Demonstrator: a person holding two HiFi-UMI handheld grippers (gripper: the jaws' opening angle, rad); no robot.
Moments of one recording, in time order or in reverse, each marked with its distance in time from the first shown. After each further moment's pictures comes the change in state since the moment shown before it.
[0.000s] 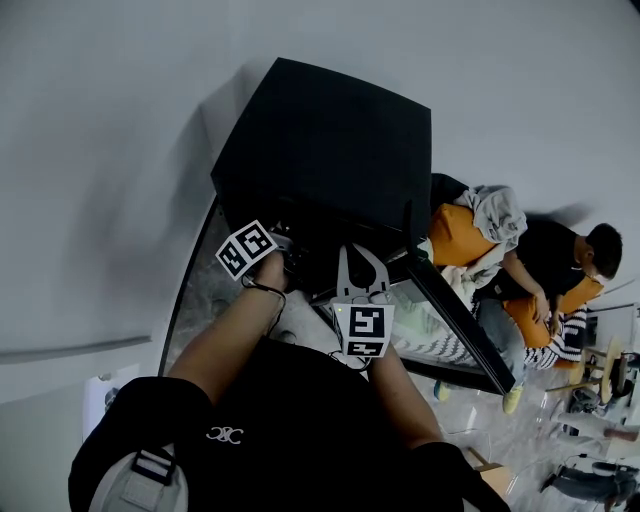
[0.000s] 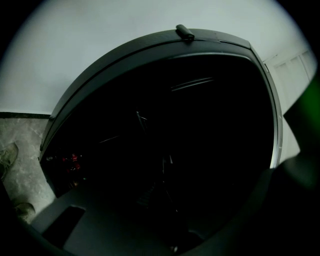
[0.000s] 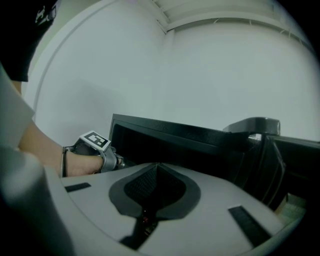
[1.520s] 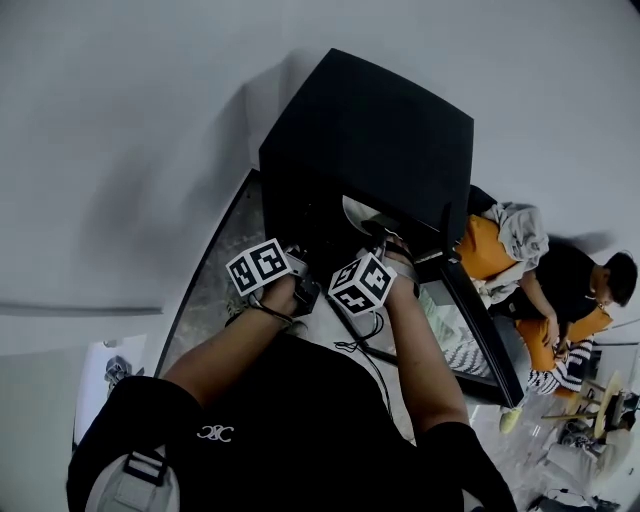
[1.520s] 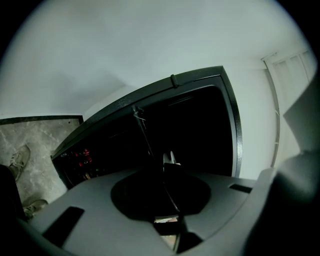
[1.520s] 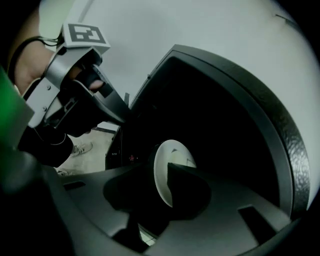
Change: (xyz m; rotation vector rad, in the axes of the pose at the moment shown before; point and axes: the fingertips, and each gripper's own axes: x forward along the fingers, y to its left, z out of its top) left arm -0.078 0.011 -0.027 0.010 0.077 0.016; right arm 0.064 0.038 -0.075 -0.750 0.501 0.213
